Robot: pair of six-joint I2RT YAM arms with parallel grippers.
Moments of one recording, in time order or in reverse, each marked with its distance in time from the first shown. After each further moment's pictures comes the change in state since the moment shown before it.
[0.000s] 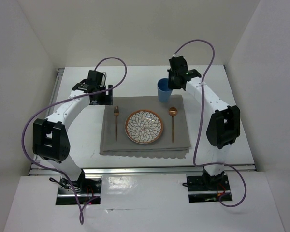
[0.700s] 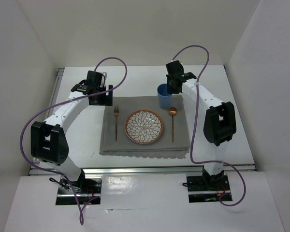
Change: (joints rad) left arm 0.002 -0.040 -0.022 0.008 0.022 0.018; right arm 0.010 0.084 -0.050 0.013 0.033 0.023
